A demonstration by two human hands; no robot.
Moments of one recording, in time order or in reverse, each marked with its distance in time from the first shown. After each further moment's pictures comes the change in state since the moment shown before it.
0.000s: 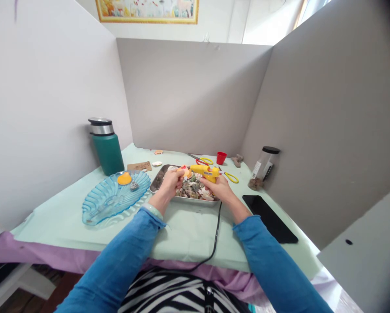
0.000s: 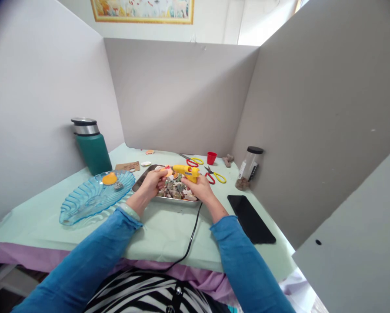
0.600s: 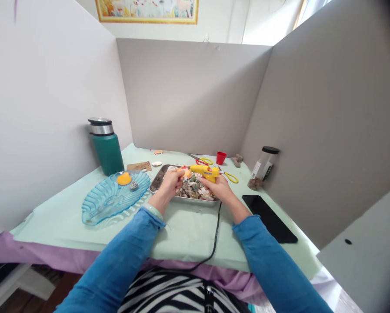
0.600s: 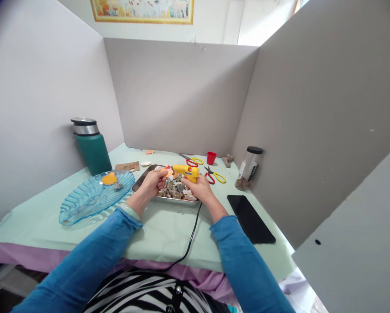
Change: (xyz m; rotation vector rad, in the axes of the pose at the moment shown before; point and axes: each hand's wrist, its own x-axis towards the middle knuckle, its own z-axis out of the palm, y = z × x) left_hand 0.000 -0.001 -0.001 0.004 -0.012 0.007; right_hand 0.000 0.001 0.000 0.006 0.005 0.003
